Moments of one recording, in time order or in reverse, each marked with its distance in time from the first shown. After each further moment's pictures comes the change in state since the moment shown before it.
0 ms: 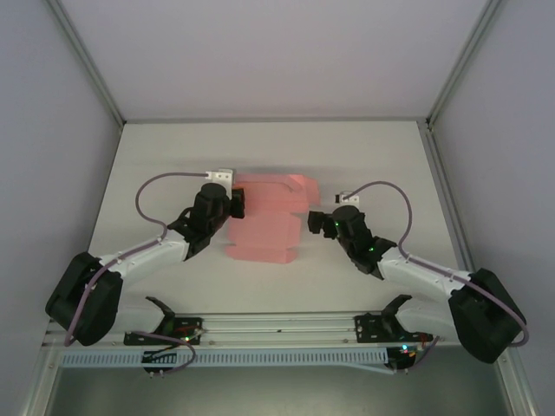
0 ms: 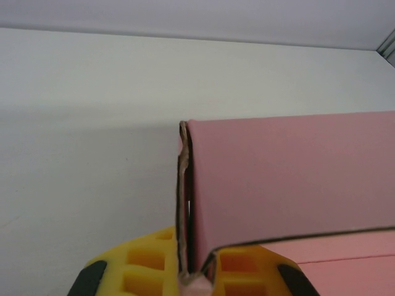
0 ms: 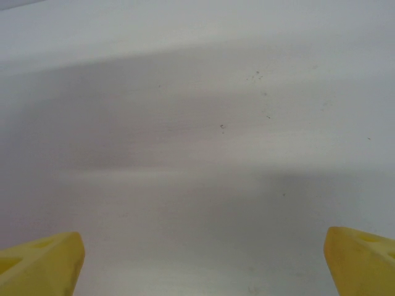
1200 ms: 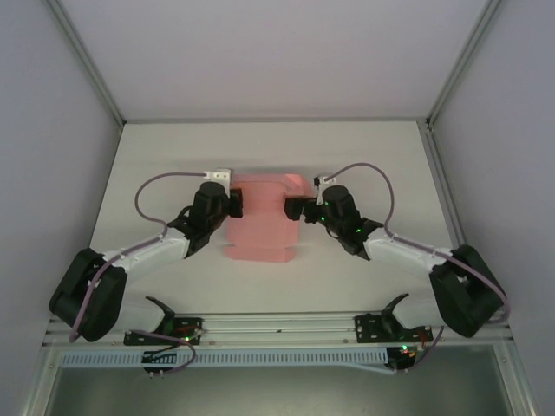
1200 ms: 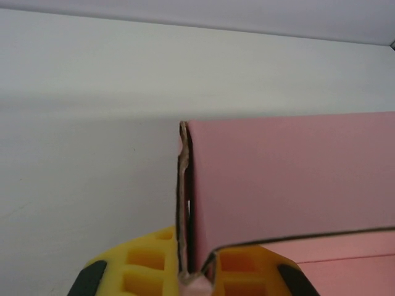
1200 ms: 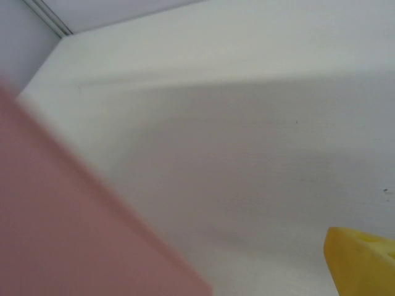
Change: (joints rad) left arm 0.037 0.030 0.000 0.000 0.026 -0.022; right arm -0.006 0.146 0.165 0.108 -0.292 -0.027
